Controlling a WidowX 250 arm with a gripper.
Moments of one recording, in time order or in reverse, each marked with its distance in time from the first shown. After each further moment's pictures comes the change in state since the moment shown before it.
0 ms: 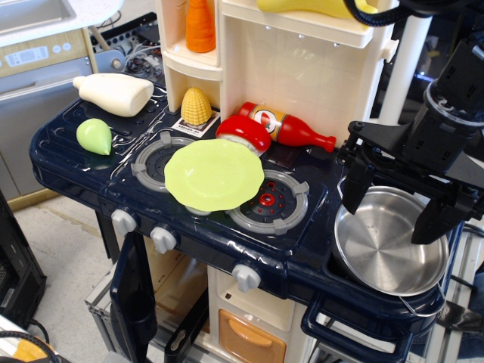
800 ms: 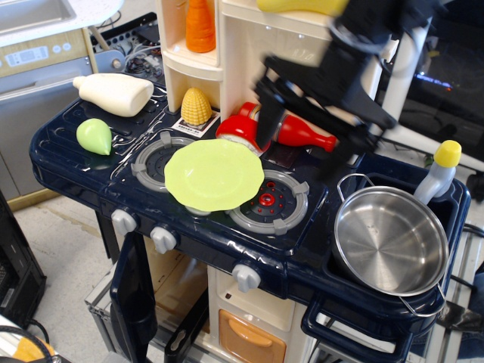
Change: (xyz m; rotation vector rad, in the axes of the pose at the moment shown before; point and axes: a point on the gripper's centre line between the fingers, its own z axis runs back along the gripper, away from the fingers) arm 0.011 0.088 0.013 0.098 0.065 -0.042
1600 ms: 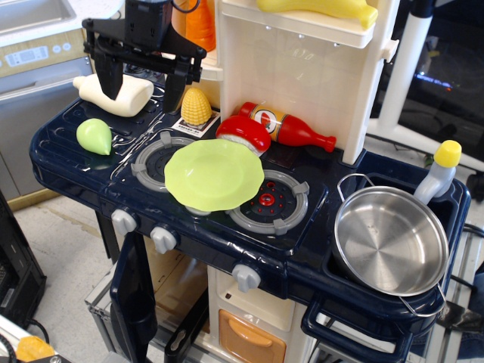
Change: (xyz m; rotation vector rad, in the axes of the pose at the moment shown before) arm 0.020 0.149 -0.056 -0.023 -0.091 0.395
